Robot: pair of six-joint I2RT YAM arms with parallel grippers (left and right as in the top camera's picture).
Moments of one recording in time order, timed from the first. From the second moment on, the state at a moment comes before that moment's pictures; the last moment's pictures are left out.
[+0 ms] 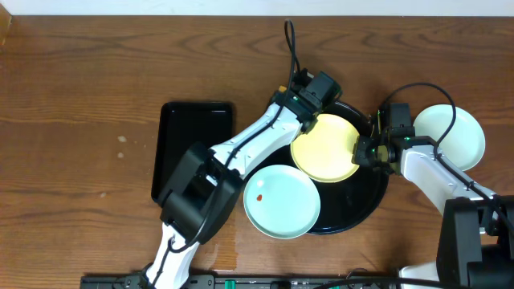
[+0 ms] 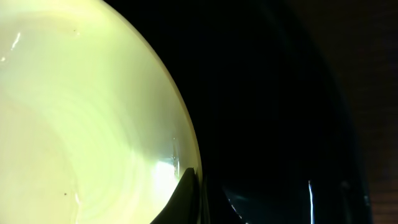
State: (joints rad) left arm -0.73 2.13 1.67 -0.72 -0.50 -0.20; right arm 0.08 1.64 0.83 -0.42 -0.10 0.31
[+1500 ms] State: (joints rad) left arm -0.18 1.76 1.21 -0.83 -0.02 -0.28; right arm 0.13 1.63 0.87 -0.59 -0.15 0.28
